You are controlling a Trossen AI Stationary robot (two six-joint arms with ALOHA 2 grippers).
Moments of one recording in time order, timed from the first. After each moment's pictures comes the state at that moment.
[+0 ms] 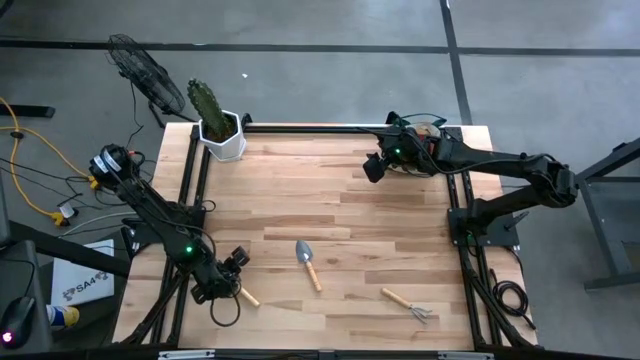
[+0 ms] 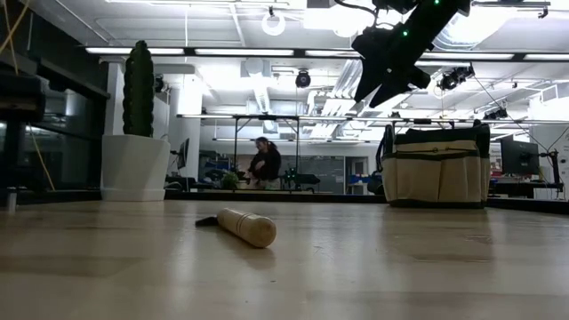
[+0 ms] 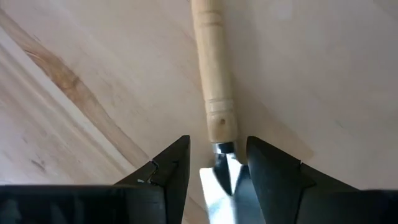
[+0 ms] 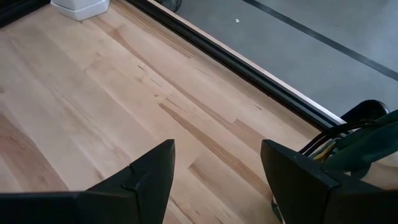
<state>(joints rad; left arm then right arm) -0.85 1.28 0.57 -0.41 -0.12 0.01 -0.33 1.27 1.01 -0.50 0.34 0.39</state>
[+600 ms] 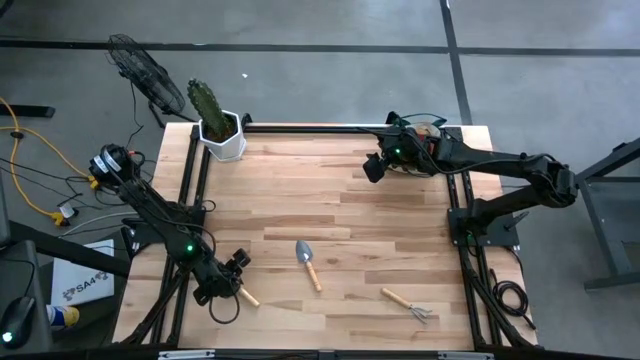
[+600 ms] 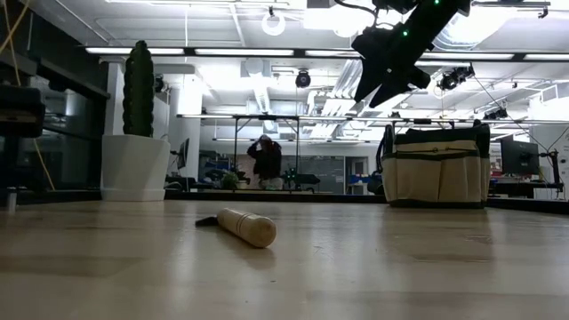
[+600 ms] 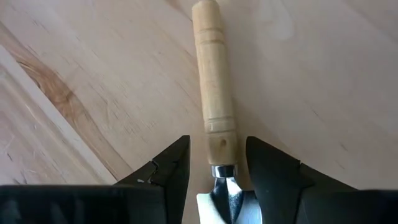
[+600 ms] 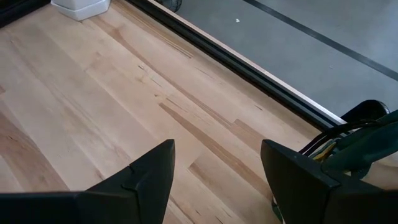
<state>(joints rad) -0.85 1.28 0.49 -0.23 -0.12 -0.01 -0.33 1.27 1.01 -0.50 0.34 0.39</state>
